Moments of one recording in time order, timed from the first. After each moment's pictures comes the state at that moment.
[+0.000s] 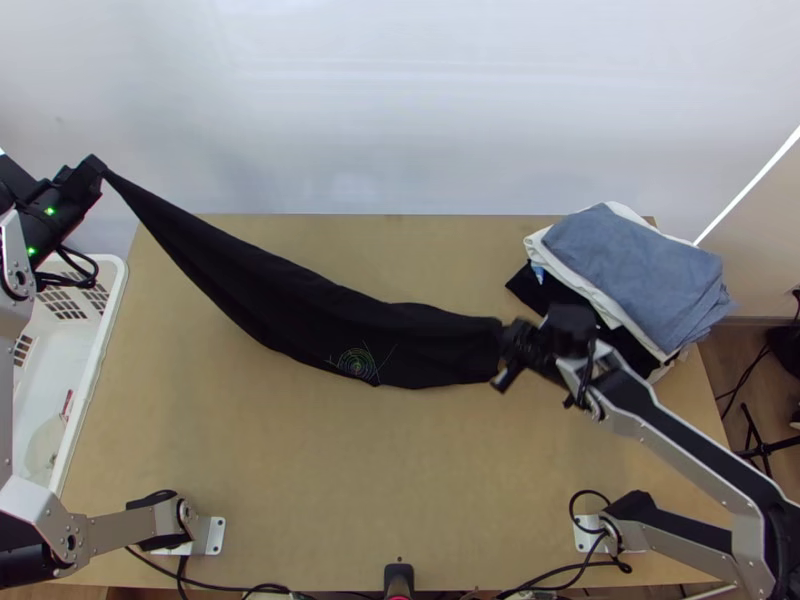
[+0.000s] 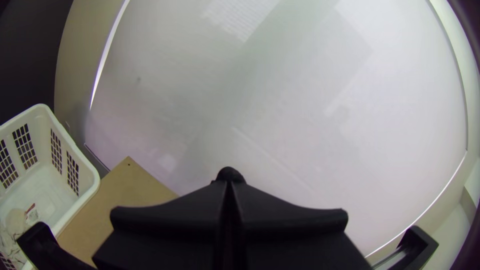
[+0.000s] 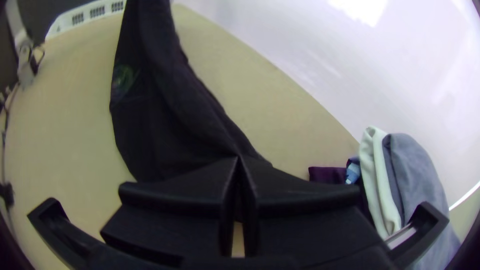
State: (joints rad) left arm 0.27 1.35 1.60 -0.50 0.20 -0.56; right arm 0.48 1.22 0.71 -0.08 -0.10 -0.43
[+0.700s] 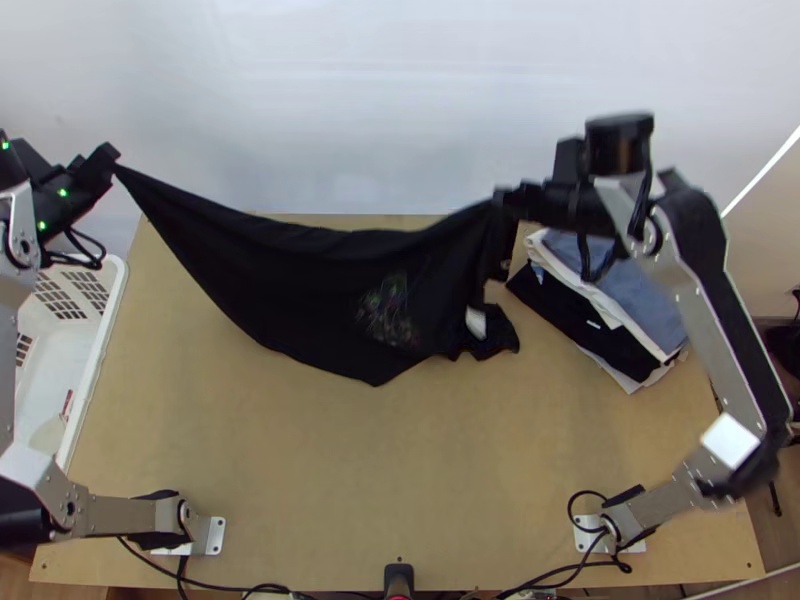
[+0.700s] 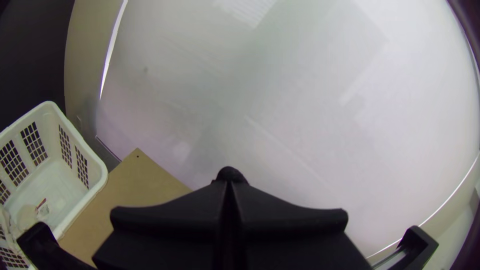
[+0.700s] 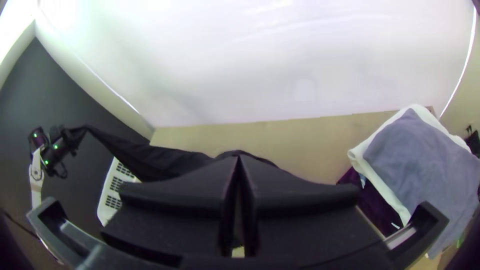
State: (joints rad) left arm 0.21 1.48 1.80 -0.67 0.12 -0.54; right arm 0.40 1.68 2.07 -0.96 -0.16 0.47
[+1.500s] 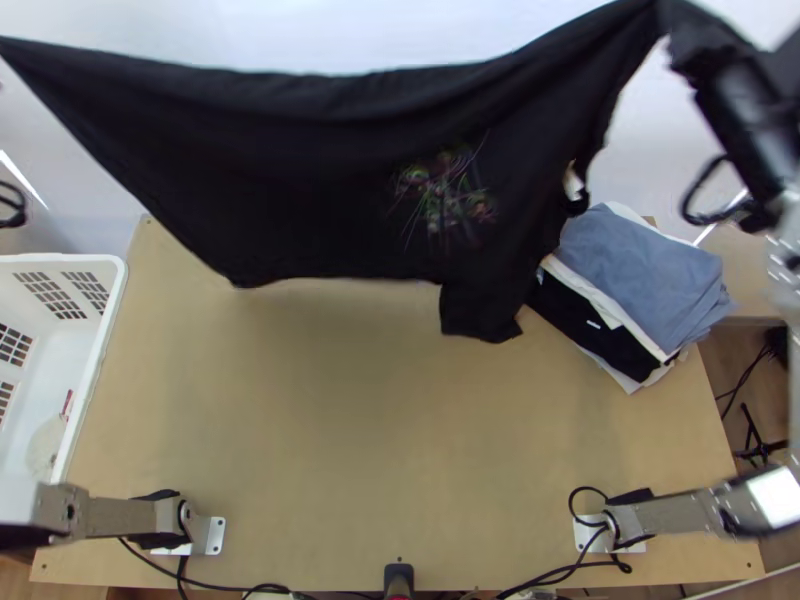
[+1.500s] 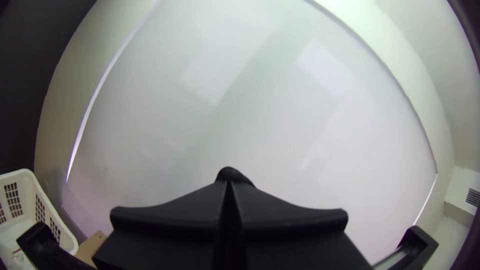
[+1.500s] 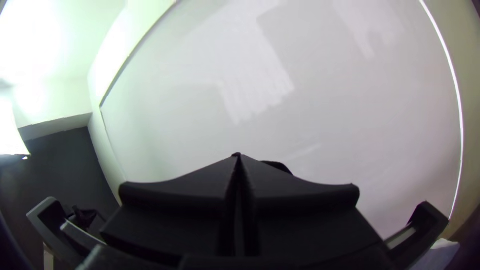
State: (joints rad) left arm 0.20 1.46 2.24 -0.62 0.04 -0.63; right arm 0.28 1.53 2.26 -0.45 -0.05 0.50
